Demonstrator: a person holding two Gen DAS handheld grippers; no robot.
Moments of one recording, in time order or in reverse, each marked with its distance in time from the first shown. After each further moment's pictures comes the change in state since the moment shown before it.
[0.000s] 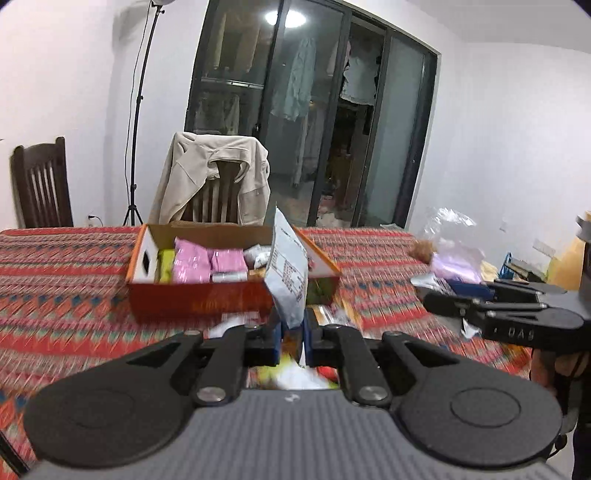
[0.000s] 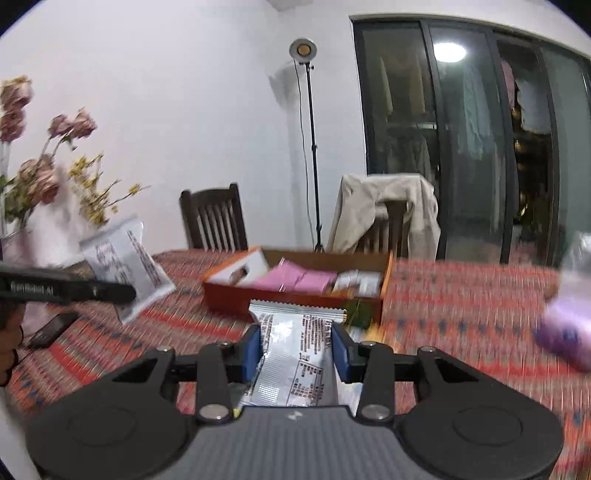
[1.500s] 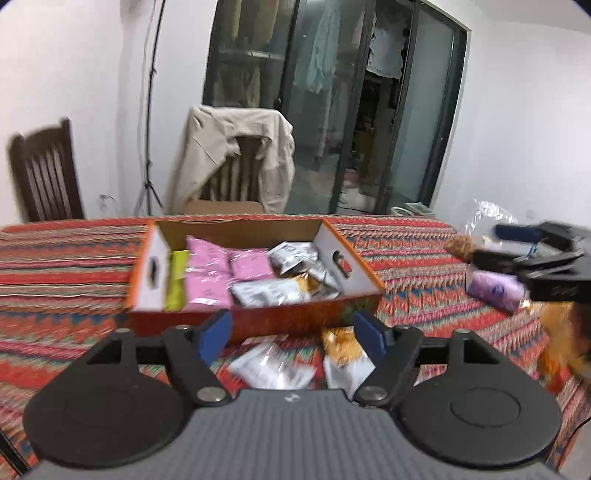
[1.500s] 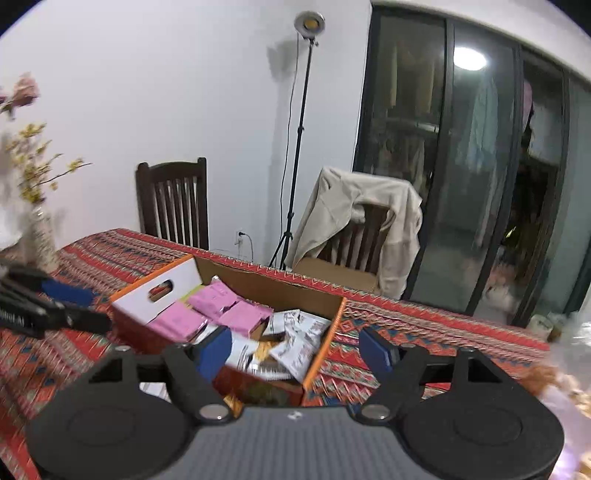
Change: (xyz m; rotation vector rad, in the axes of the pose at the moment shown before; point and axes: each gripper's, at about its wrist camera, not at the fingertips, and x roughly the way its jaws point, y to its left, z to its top) left arm 0.051 0.017 0.040 0.004 0.100 0.093; right arm 0.093 -0.057 0.097 -0.157 0.092 -0.101
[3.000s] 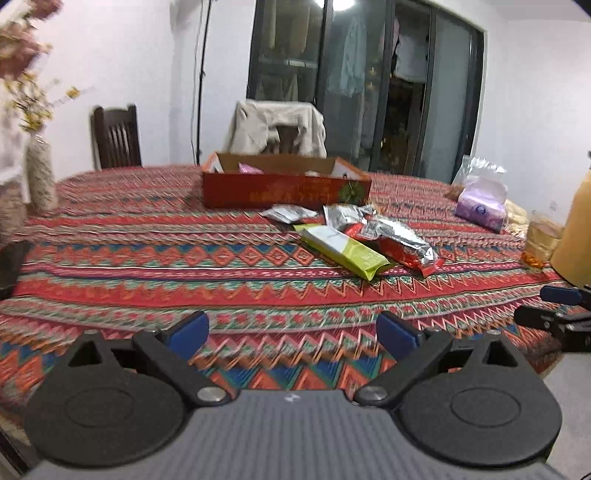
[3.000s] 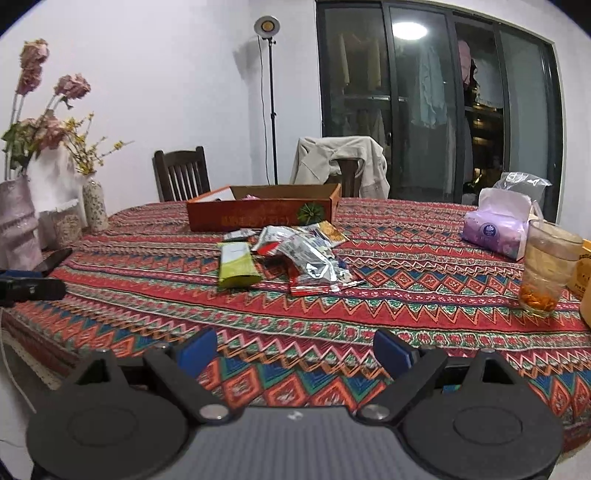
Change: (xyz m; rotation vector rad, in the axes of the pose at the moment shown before) left arm -0.142 -0.056 -0.201 -0.035 -0.012 0.123; right arm -0.215 0.103 -0.232 0.201 0.027 -0.043
